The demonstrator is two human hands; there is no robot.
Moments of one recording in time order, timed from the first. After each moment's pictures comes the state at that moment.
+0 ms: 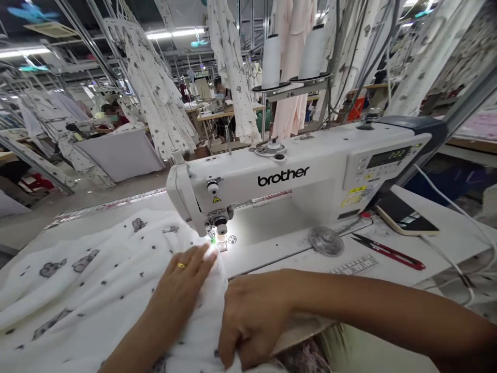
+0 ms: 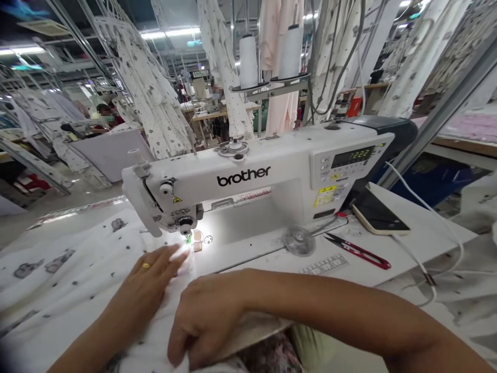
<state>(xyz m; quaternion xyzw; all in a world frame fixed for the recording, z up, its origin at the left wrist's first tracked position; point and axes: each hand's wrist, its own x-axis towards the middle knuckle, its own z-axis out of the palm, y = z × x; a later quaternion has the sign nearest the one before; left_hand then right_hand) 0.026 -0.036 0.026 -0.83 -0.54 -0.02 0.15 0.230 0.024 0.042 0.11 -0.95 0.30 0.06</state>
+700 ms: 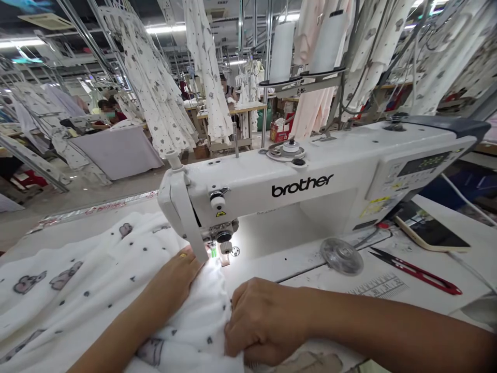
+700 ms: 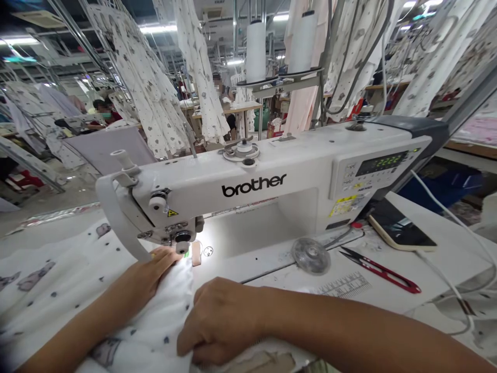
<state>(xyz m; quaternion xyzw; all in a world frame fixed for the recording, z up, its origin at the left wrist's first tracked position) -0.005 0.020 0.020 -0.86 -0.51 -0.07 -0.01 0.238 0.041 0.013 0.05 -0.96 0.23 0.15</state>
